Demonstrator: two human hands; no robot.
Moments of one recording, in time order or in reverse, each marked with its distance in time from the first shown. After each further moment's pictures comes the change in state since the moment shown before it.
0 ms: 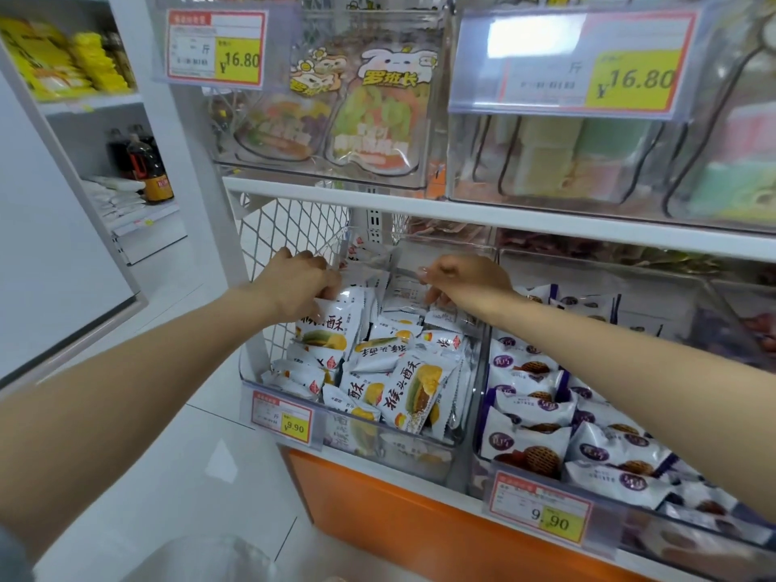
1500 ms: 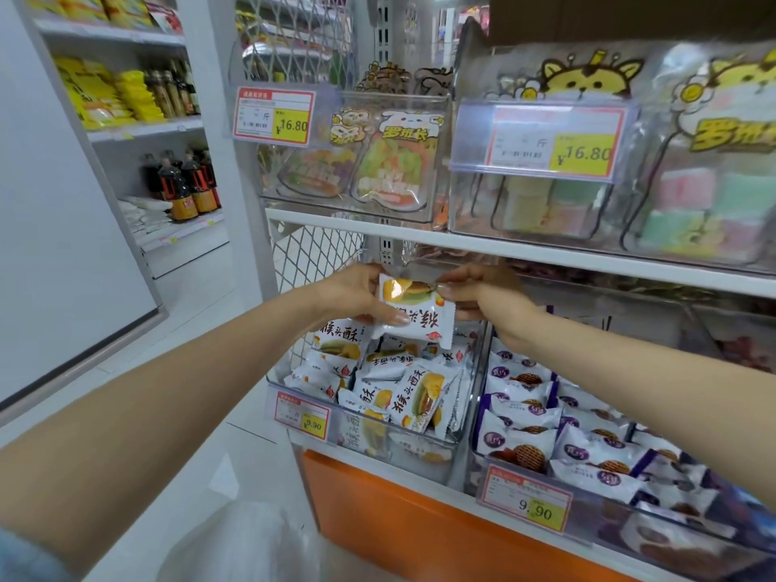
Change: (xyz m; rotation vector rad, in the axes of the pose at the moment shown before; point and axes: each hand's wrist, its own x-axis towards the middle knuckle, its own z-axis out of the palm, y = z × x) left_hand -0.027 0.042 -0.060 -1.394 -0.139 -0.134; right_hand -0.041 -0.030 -0.026 0.739 0.027 0.063
